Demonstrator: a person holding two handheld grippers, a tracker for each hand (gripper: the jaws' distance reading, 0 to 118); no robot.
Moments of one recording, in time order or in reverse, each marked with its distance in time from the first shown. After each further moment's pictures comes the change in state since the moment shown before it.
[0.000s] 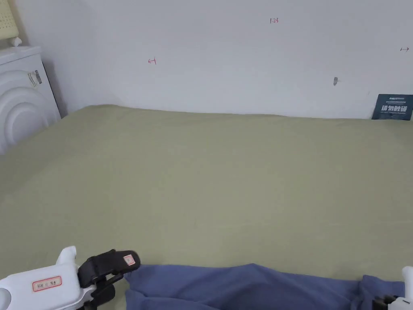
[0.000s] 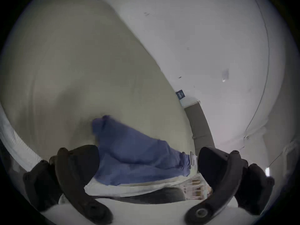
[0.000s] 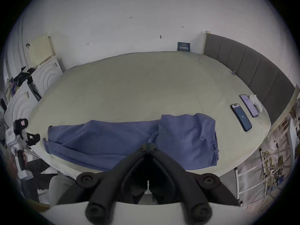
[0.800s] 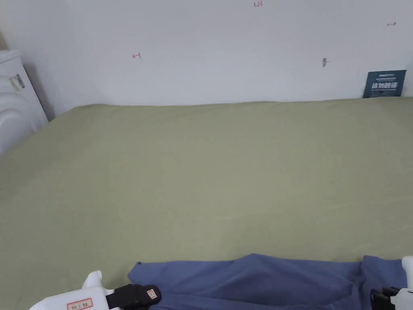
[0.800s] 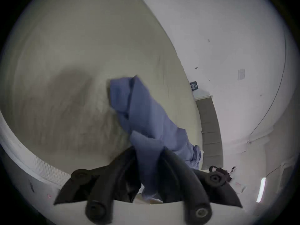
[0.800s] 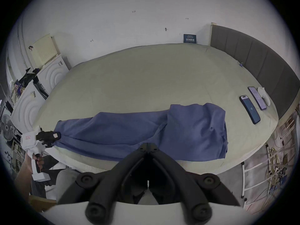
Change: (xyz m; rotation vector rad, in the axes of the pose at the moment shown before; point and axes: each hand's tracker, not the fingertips) left arm -0.016 -0.011 -0.051 -0.061 0.107 -0.021; right arm 0.002 -0.012 0.003 -0.072 0.087 -0.020
